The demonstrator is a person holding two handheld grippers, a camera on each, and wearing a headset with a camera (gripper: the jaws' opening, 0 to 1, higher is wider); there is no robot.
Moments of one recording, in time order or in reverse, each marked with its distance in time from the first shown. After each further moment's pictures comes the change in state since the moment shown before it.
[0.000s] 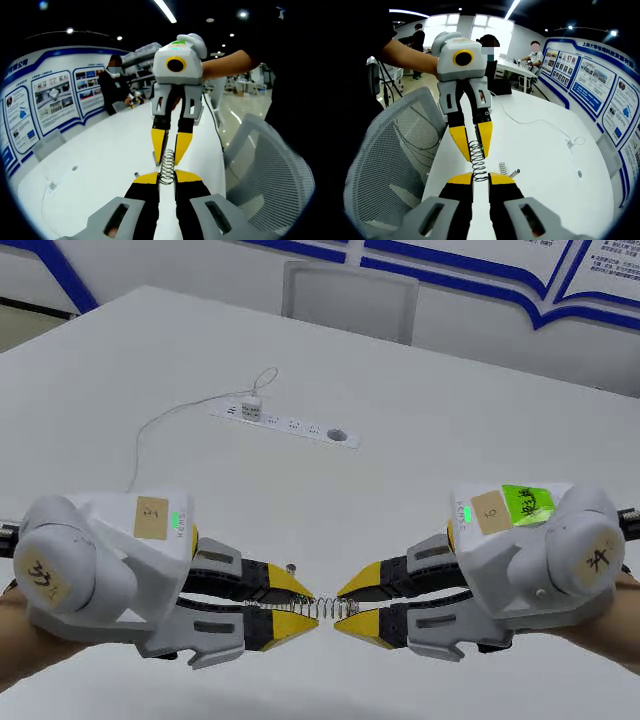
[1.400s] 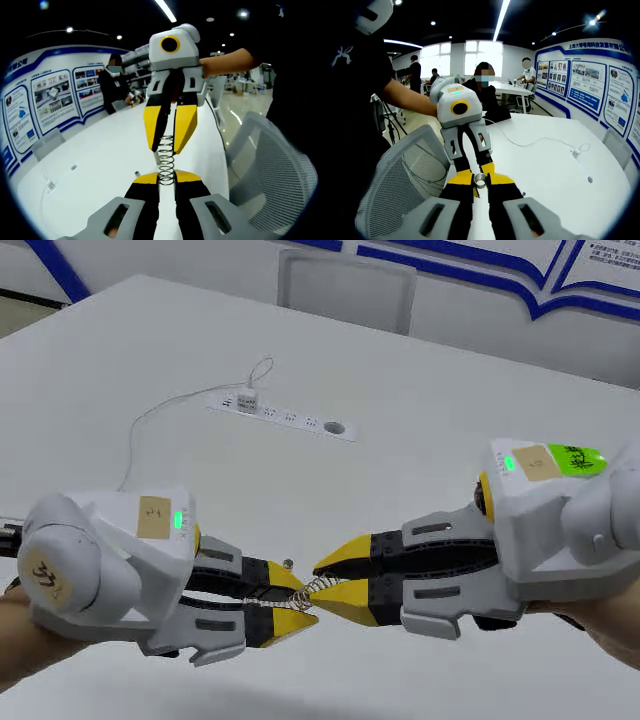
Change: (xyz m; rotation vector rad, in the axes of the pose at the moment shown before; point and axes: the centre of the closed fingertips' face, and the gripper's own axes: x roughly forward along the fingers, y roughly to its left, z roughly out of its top) left arm 0.008 0.004 -0.007 0.001 0.010 -0.001; right arm -0.008 -0.003 0.050 0.127 -0.242 0.033
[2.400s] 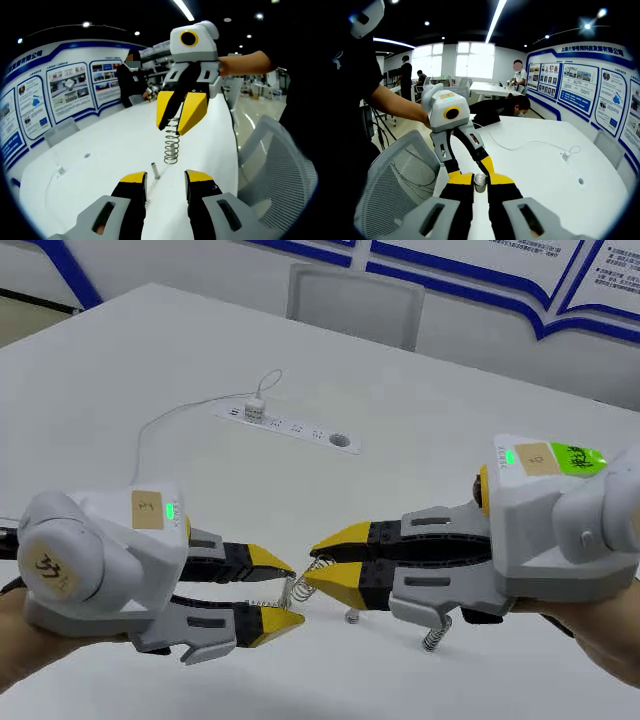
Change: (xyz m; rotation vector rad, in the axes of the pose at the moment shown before) left arm -0.021 0.028 -0.013 -0.101 0.030 0.150; right arm -0.003 -0.025 0.011 0.009 -0.010 -0.109
